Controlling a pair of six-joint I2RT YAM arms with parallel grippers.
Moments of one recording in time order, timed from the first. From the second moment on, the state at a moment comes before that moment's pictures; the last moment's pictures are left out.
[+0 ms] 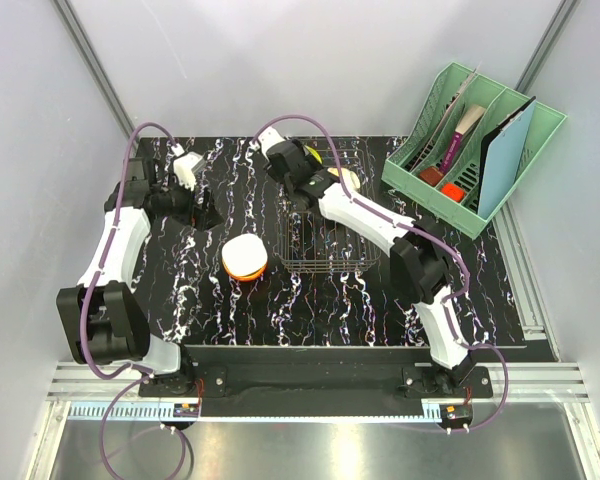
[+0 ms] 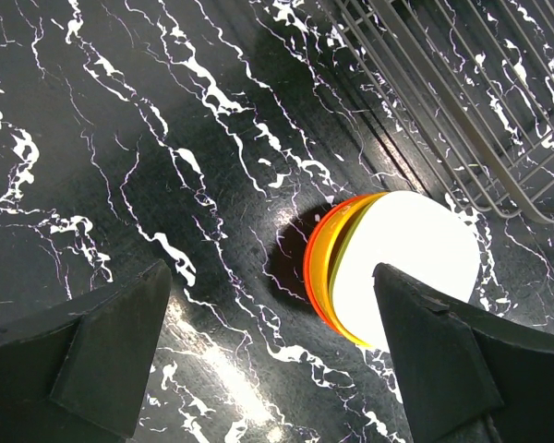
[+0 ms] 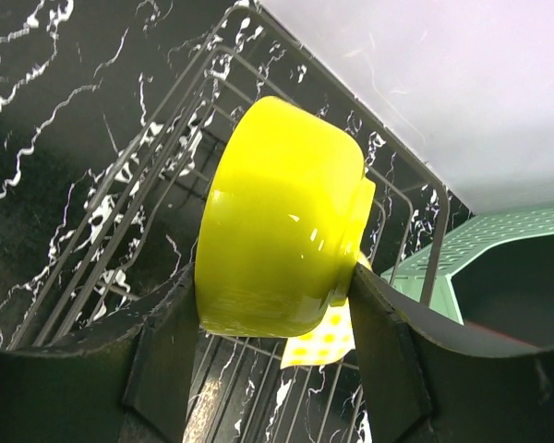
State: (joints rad) left arm 0.12 1.45 1.19 -0.62 0.69 0.40; right arm 0.78 2.17 1.97 -0.33 0.59 -0.33
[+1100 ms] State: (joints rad) left arm 0.16 1.45 1.15 -0.63 0.72 0.42; right arm 0.83 2.22 1.93 -0.28 0.65 -0.37
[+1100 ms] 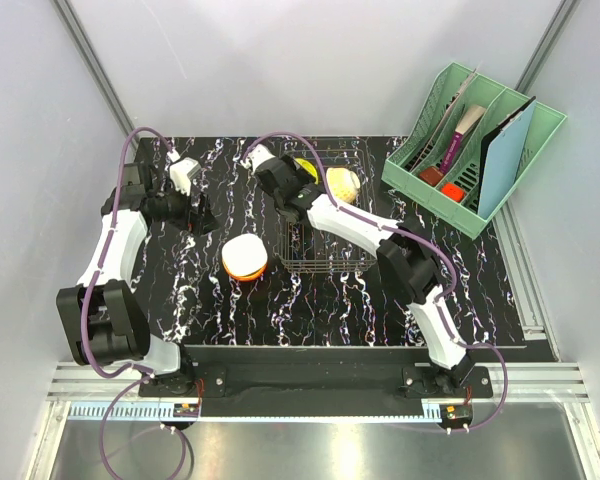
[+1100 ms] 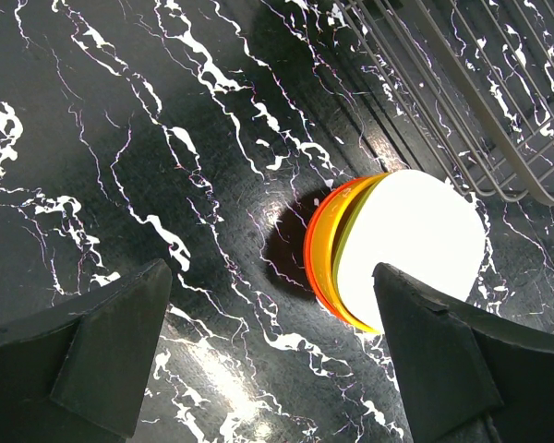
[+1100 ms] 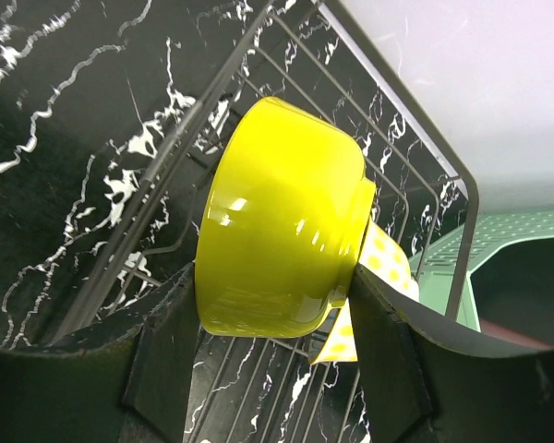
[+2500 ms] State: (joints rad) left arm 0.18 1.44 1.15 -0.63 0.73 0.43; right arm 0.82 2.30 1.93 -0.23 0.69 -0.38
